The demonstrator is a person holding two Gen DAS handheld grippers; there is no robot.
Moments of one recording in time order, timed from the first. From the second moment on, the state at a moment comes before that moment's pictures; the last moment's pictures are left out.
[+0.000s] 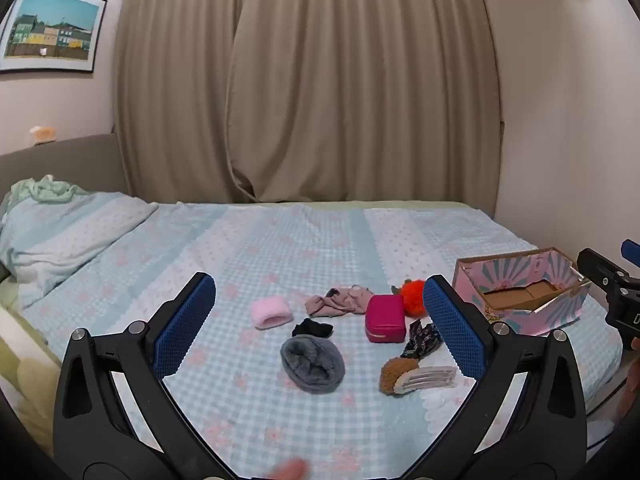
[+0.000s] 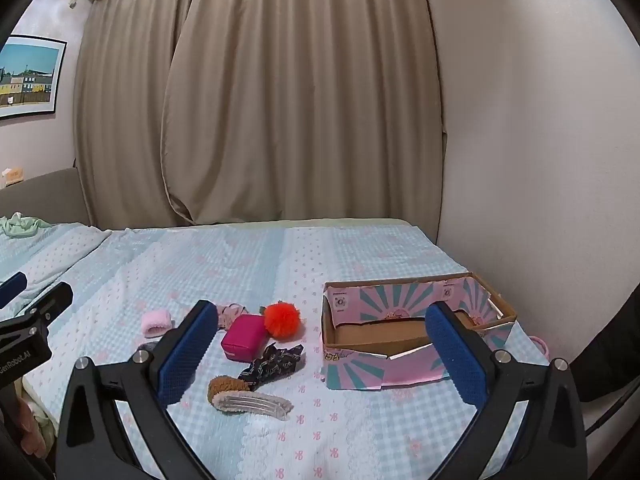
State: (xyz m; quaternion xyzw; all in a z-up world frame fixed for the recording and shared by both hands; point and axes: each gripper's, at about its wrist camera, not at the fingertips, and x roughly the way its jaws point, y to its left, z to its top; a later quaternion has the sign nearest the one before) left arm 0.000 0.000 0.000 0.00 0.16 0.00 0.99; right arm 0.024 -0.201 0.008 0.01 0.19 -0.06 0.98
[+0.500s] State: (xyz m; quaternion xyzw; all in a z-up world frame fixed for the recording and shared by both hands) left arm -0.005 -0.002 0.006 0.01 0.13 0.01 0.99; right arm 0.022 -0.203 0.018 0.00 0.18 -0.06 0.98
